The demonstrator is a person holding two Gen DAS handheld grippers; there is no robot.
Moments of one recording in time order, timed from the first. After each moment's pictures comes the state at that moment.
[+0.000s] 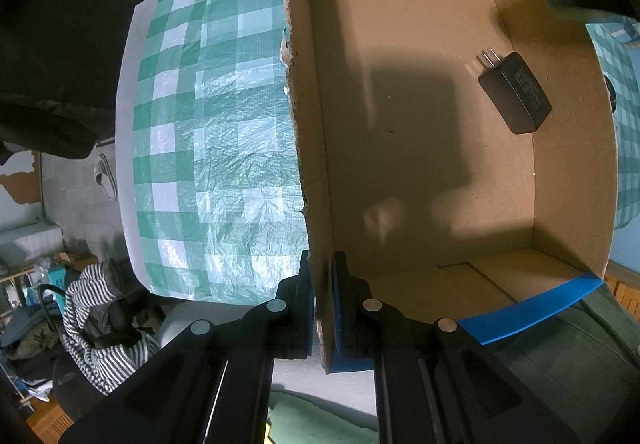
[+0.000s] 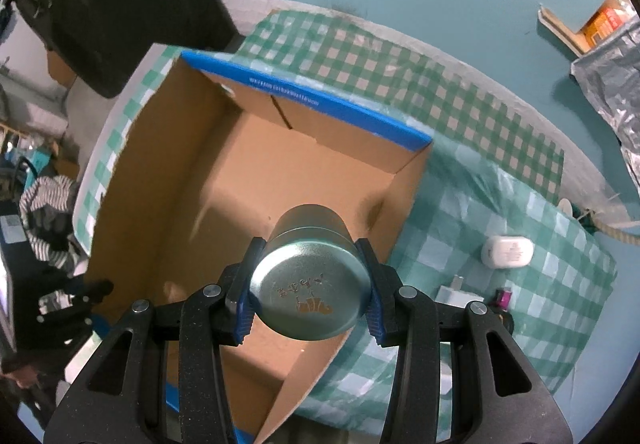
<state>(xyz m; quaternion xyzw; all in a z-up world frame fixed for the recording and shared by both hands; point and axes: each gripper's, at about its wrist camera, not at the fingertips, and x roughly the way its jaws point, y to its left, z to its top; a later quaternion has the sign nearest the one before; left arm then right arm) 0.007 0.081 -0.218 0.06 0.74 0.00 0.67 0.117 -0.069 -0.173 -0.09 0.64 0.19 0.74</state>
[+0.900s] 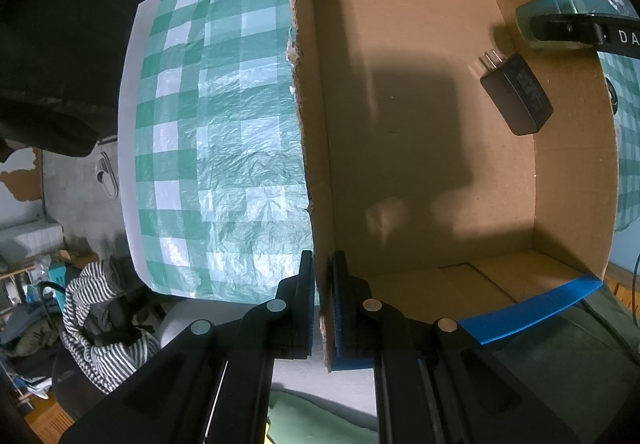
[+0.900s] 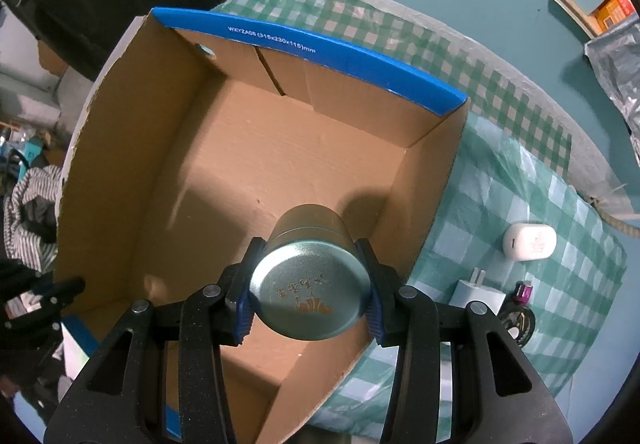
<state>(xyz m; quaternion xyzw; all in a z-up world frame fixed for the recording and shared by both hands) 0.006 0.082 -0.217 0.06 0.74 0.00 0.67 0.120 -0.068 -0.214 -0.09 0.66 0.18 0.72</state>
